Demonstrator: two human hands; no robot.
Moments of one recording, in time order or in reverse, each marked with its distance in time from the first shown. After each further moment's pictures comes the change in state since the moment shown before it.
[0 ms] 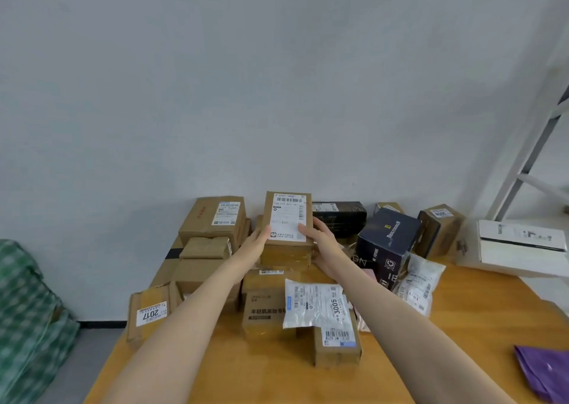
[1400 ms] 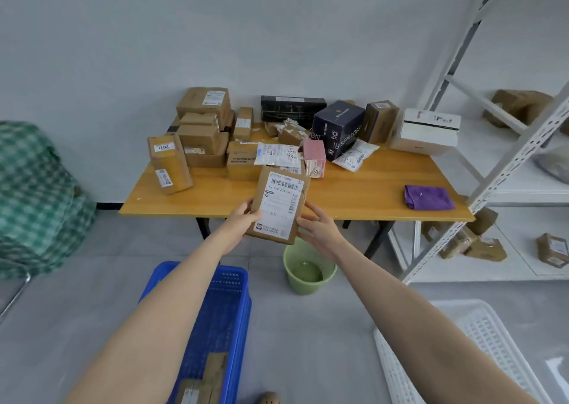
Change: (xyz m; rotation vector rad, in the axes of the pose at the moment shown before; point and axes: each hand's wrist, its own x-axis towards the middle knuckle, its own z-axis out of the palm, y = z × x) left_hand -0.336 -0.138 0.151 -0.188 -0.003 -0.125; right_hand -0.394 0.138 -0.088 -0.070 -0.004 0.109
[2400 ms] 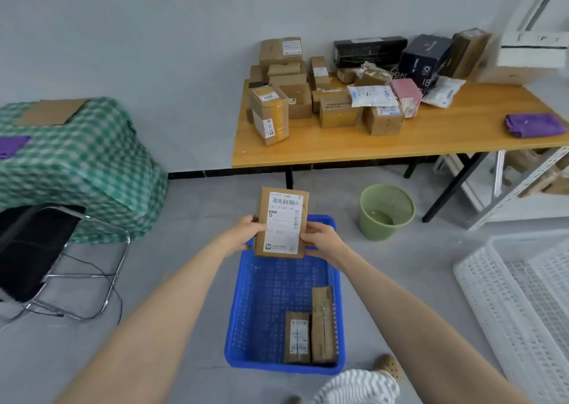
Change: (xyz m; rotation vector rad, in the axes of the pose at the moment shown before) left_hand -0.137 -0.139 -0.309 0.318 -0.006 -0.299; right_hand -0.070 0.195 0.309 -0.134 -0.037 0.240
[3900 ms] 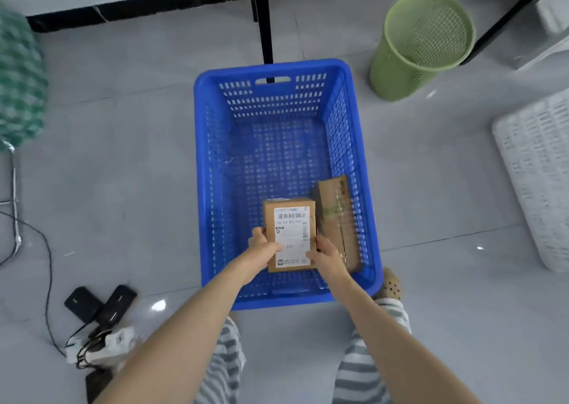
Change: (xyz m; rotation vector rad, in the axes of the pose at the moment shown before) left_hand 0.246 -0.363 0.127 -0.037 -0.238 -0.461; right_hand 0.142 0.391 0.035 0.069 0.317 0.459
